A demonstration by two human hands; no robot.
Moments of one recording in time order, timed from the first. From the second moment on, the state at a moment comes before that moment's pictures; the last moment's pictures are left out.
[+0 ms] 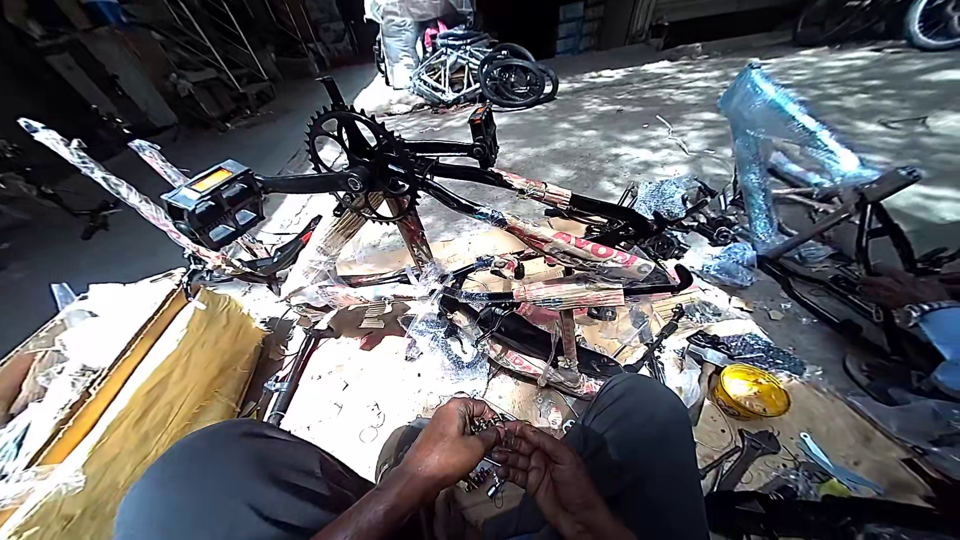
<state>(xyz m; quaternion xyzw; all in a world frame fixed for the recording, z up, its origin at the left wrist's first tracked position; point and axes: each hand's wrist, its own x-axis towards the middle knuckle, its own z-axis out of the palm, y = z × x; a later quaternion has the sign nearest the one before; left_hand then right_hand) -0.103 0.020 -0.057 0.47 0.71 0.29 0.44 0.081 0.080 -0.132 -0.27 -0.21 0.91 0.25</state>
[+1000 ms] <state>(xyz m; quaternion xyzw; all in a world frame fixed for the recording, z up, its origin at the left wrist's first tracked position) -0.129 0.000 -0.026 0.56 0.61 0.25 0.51 0.096 0.080 -0.134 -0.36 -0.37 0.82 0.24</state>
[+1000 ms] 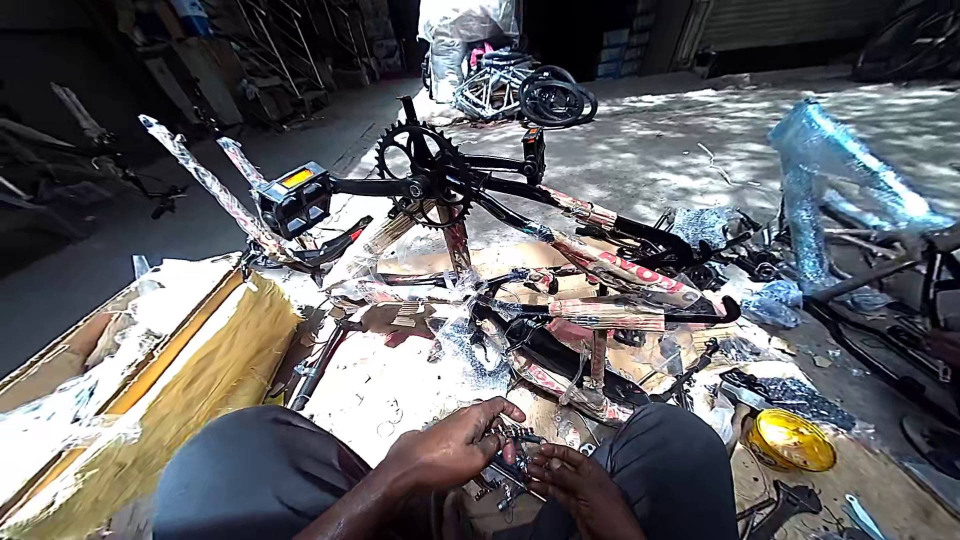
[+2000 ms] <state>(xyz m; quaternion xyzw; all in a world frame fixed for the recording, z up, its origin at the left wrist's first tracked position) -0.116 -0.005 -0.030 0.59 0.57 0.27 0.51 0.102 0.091 -0.087 -0.23 -0.39 0.85 0.27</state>
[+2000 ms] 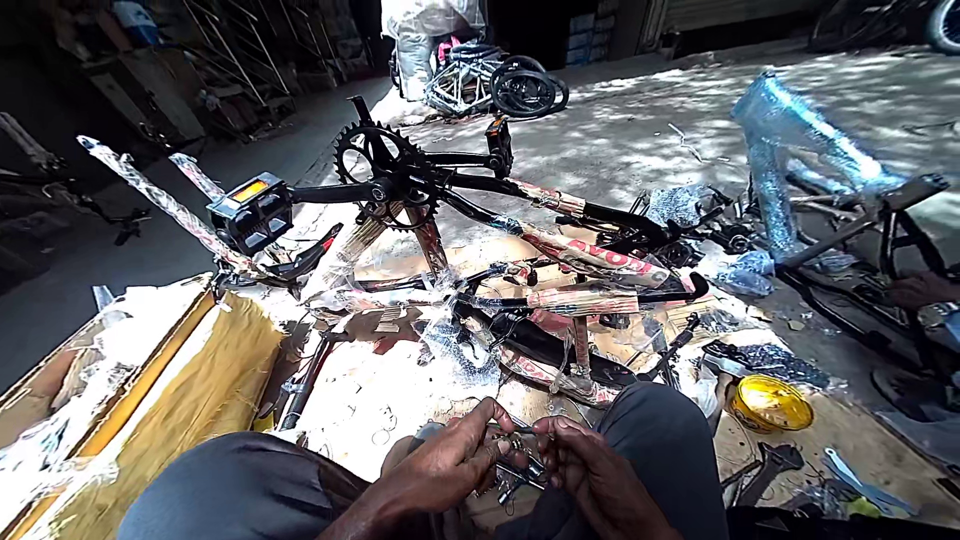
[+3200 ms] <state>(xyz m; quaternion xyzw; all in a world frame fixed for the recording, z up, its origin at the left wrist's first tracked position) -0.101 -0.002 -0.034 0.63 0.63 0.10 0.45 0.118 0.082 -0.120 -0.32 -0.41 0.84 0.18</state>
